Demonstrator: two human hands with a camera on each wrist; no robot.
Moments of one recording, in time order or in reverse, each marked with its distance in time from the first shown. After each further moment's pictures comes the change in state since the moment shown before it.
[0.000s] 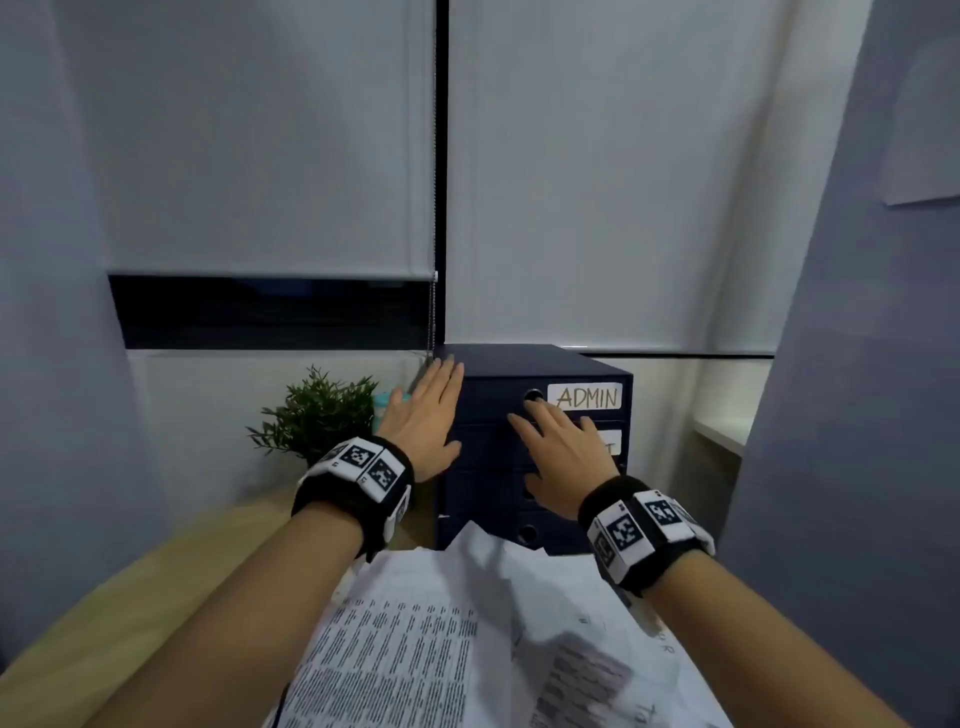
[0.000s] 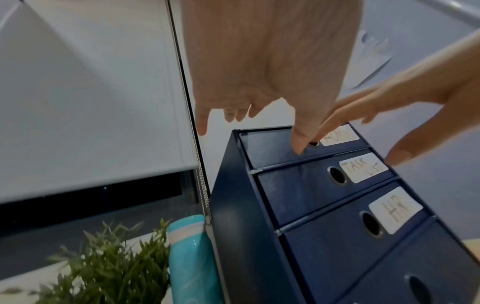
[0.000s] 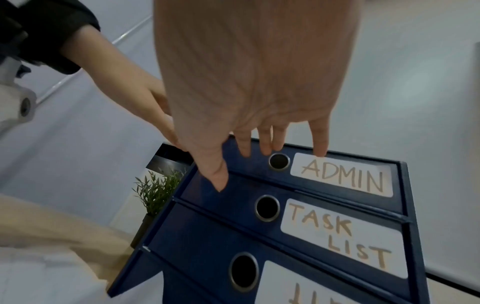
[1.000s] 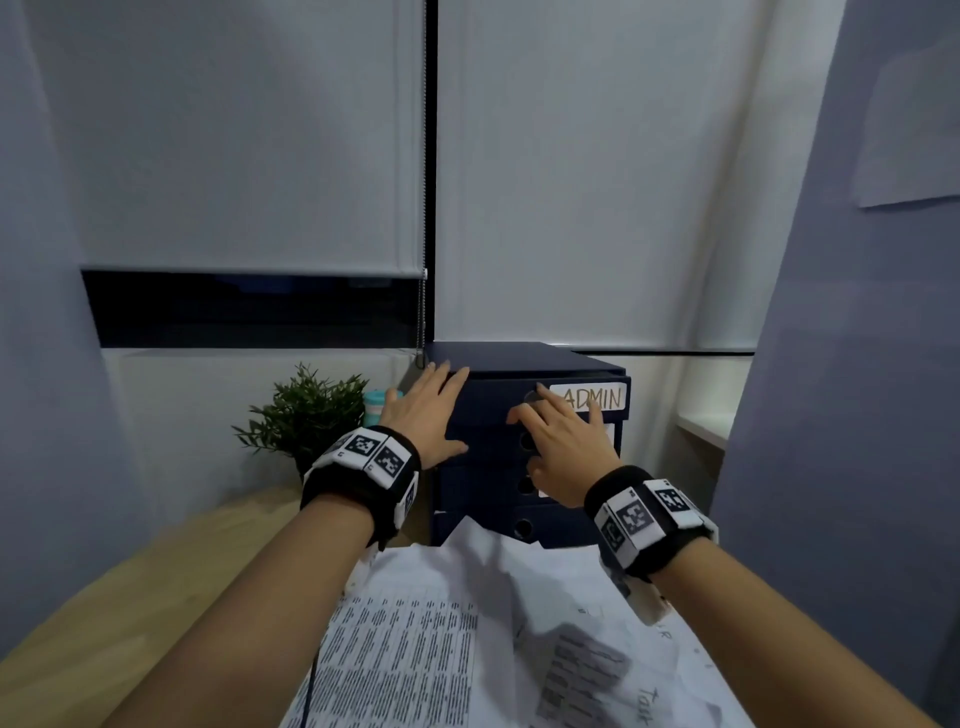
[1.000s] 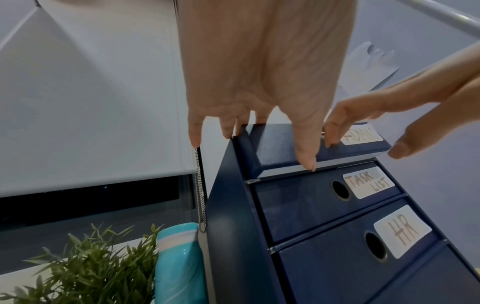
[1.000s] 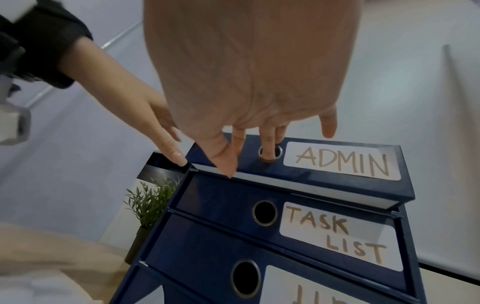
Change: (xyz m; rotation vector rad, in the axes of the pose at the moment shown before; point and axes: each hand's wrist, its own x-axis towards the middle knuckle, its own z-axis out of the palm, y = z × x) left_hand 0.003 0.002 0.000 -0.107 -0.061 -0.023; right_hand -0.003 0.000 0.002 0.079 0.058 0.021
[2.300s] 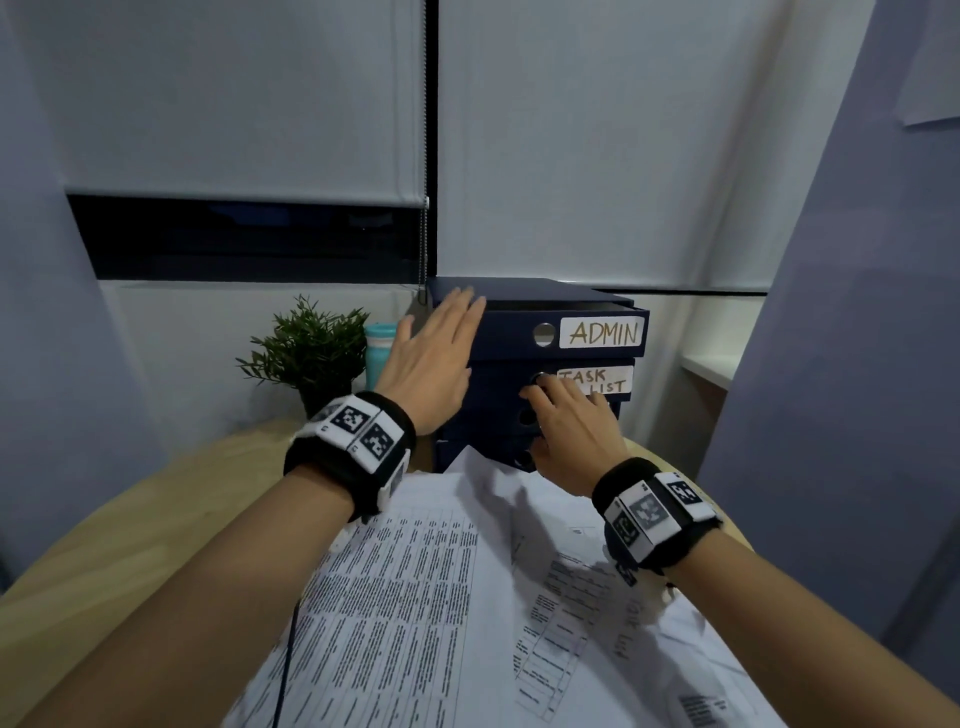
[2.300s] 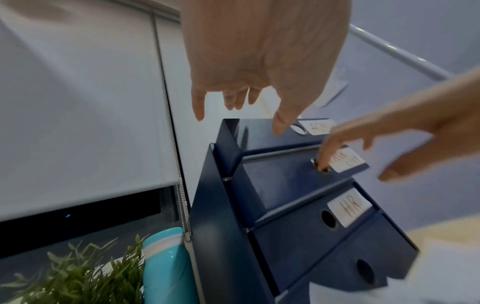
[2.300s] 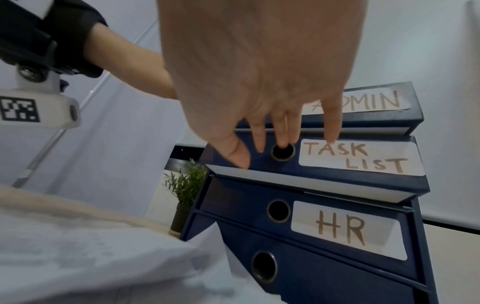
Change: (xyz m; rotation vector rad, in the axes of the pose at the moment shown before) left_hand -0.036 0.017 0.008 0.075 0.276 0.114; right_hand -0.041 -0.010 0.037 -0.025 0.031 0.039
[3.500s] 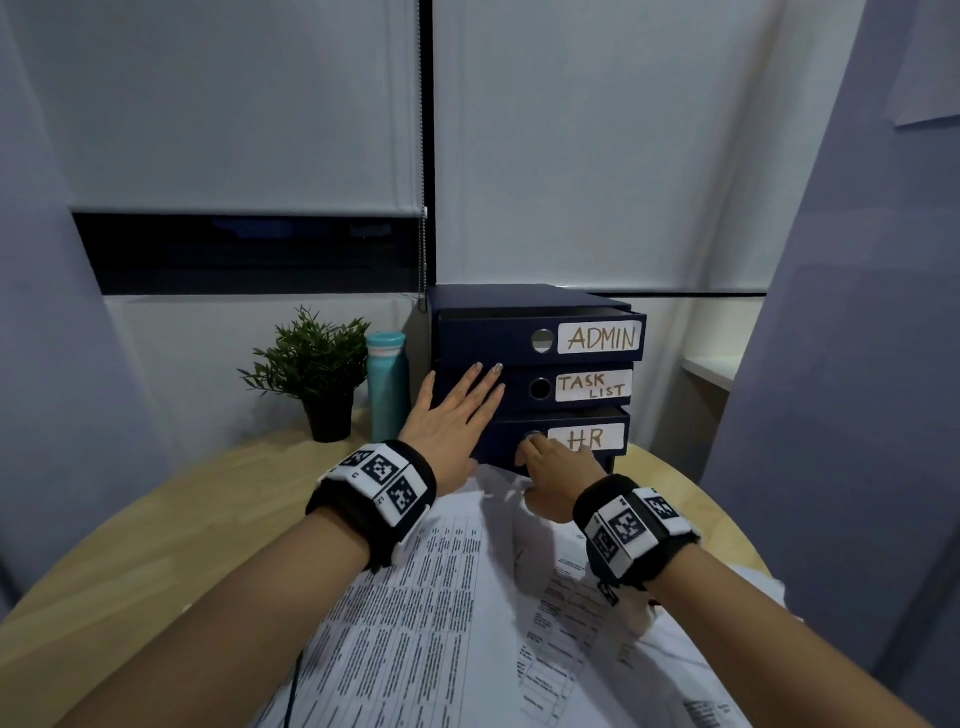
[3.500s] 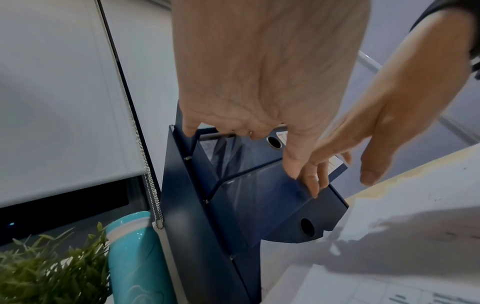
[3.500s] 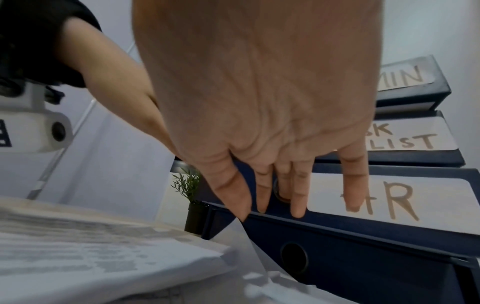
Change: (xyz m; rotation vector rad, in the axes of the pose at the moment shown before) left_hand -0.026 0.021 0.031 0.244 -0.412 0.157; right_hand -0.006 -0.018 0.015 0.104 -0.445 0.041
